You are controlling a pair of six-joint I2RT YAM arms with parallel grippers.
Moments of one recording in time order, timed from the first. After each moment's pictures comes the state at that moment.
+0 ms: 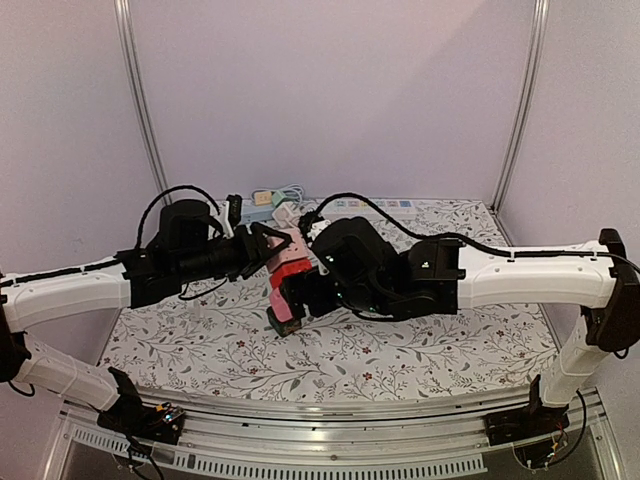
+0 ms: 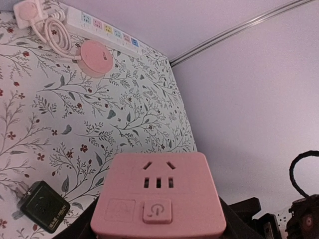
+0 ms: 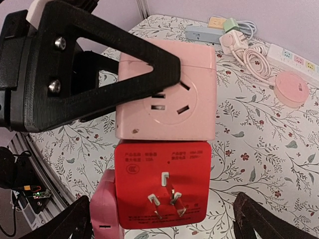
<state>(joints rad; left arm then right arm) -0.78 1.23 0.81 0.10 0.09 -0.96 1.27 1.69 1.43 -0.37 0.44 0.47</state>
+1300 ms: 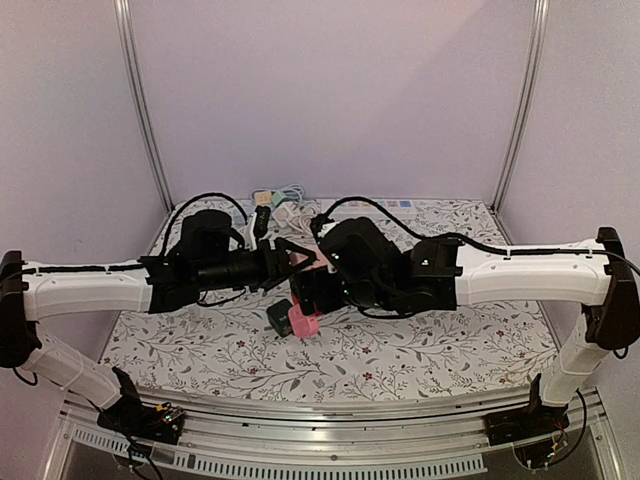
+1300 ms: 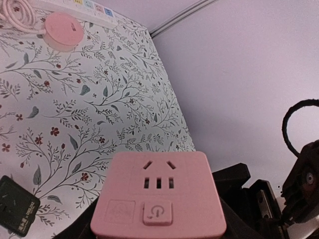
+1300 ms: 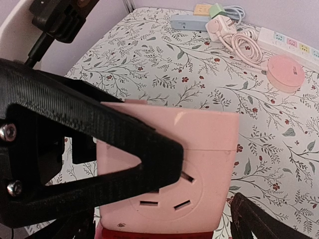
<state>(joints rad) -0.85 1.34 0.80 0.23 0.19 -0.94 1.22 1.70 1.39 -0.37 0.41 0.52</state>
